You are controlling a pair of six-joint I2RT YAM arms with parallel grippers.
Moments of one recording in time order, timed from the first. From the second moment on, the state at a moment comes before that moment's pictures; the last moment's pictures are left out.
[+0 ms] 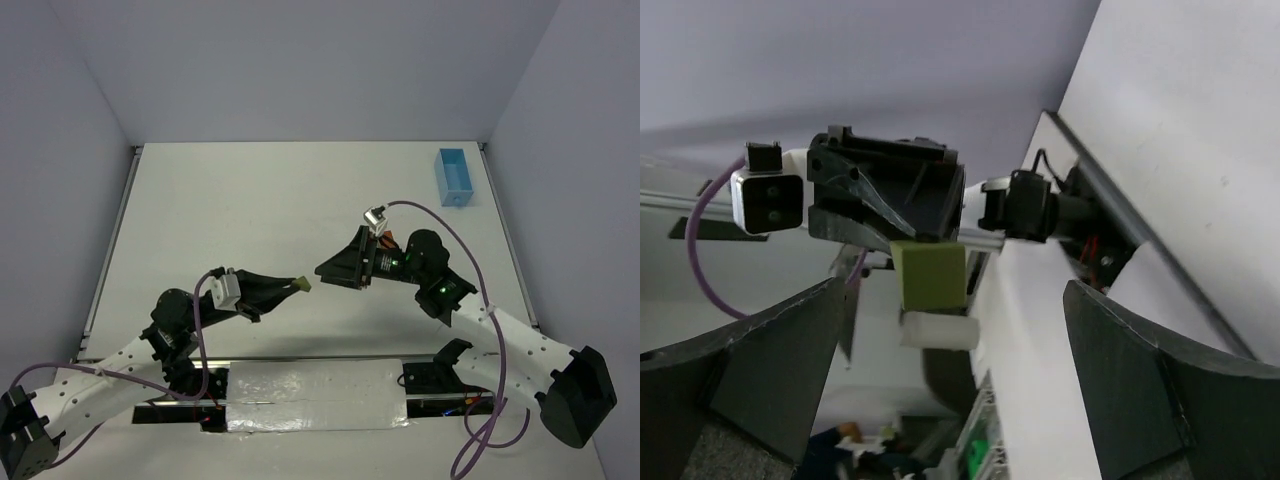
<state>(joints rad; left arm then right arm) -0.81 0.58 0.26 0.65 0.42 -0.06 0.65 0.91 0.57 0.31 -0.66 1.22</state>
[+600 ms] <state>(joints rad) -0.81 0.59 0.26 0.72 0.59 -0.03 0.78 0.95 0.58 0.42 -0.65 1.31</state>
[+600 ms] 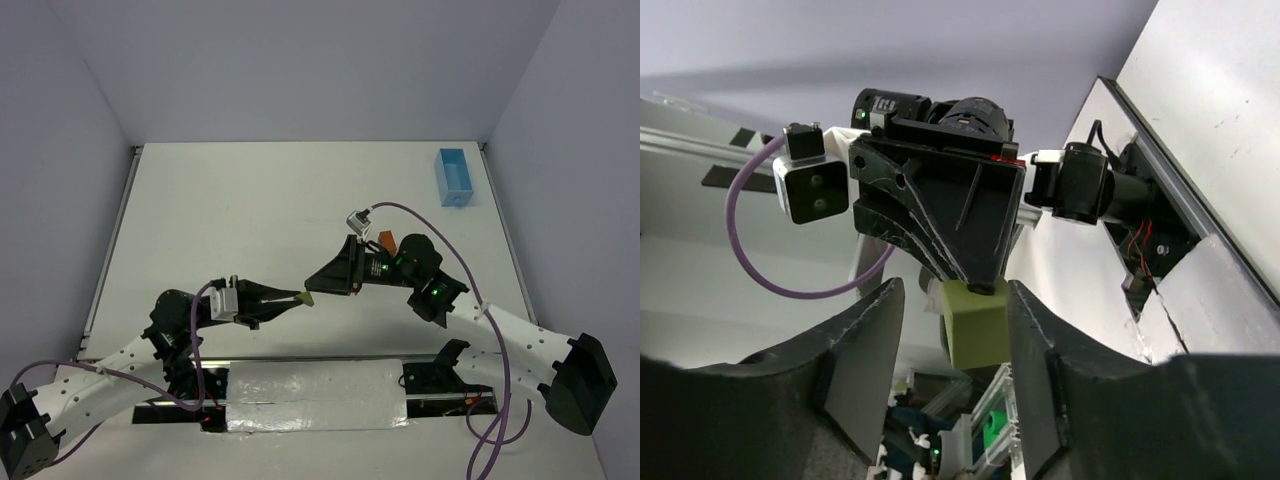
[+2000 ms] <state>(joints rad) -0.82 0.60 0.29 0.68 0.62 -0.02 0.85 0.95 0.56 0.47 -0.66 1.22</state>
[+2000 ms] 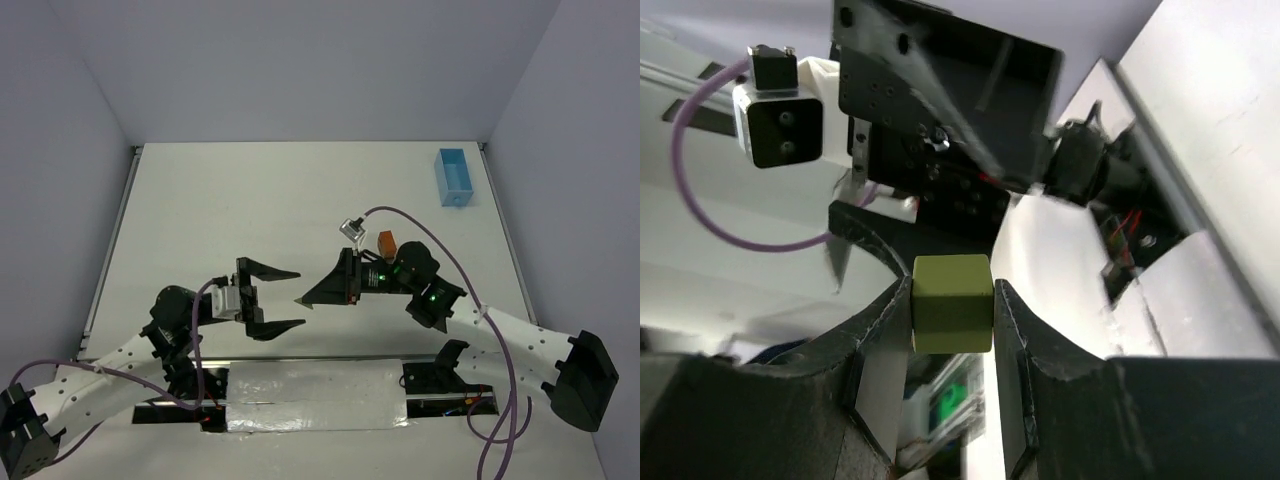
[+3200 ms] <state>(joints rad) -0.82 0.55 0.76 -0.60 -0.19 -0.25 0.41 1.04 0.64 0.04 0.35 0.14</state>
